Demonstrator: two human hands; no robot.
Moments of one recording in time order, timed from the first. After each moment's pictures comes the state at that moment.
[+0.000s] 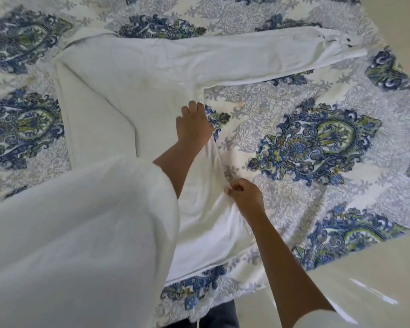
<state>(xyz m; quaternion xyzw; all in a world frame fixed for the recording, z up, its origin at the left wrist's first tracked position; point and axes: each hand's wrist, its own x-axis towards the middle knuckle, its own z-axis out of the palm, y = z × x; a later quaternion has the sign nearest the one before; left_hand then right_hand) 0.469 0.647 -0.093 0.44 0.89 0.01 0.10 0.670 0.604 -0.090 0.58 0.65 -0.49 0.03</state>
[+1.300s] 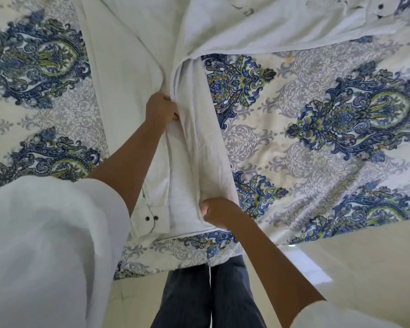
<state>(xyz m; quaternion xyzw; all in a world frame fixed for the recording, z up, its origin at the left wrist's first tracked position) 0.382 0.500 -0.107 -0.01 0.85 0.37 0.39 0.636 0.476 -0.091 0.25 0.76 -0.43 0.41</state>
